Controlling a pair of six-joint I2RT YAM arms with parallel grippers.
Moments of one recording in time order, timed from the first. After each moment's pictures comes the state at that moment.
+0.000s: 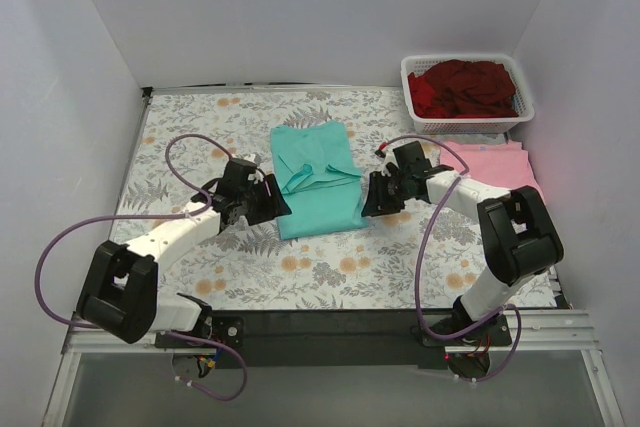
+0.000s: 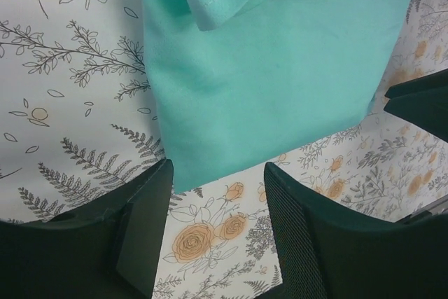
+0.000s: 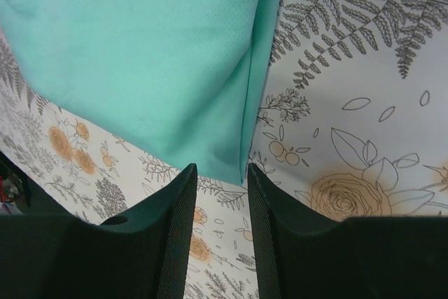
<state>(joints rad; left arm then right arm) -0.43 1.32 0.73 -0.27 0.16 -0.68 0.41 1.64 0.92 -0.31 -0.46 0.32</state>
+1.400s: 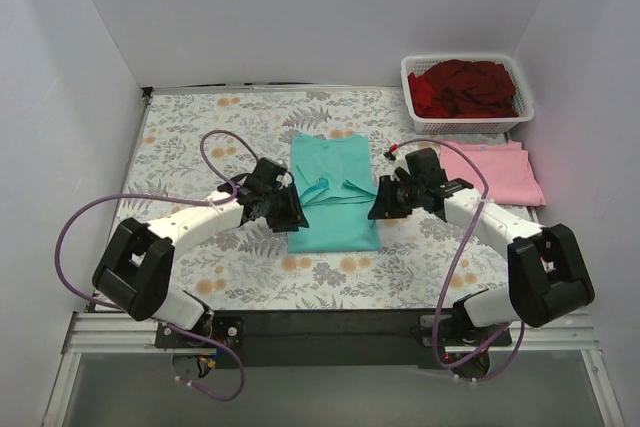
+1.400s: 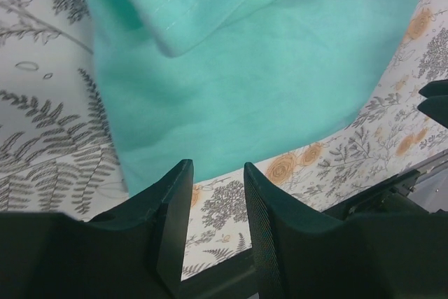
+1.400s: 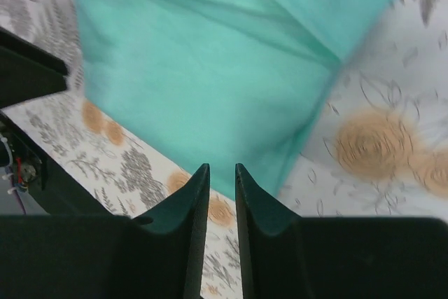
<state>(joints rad) -0.58 1.46 0.85 -0.39 0.20 -0.79 0.42 1.39 0.77 -0.31 -0.46 0.35</state>
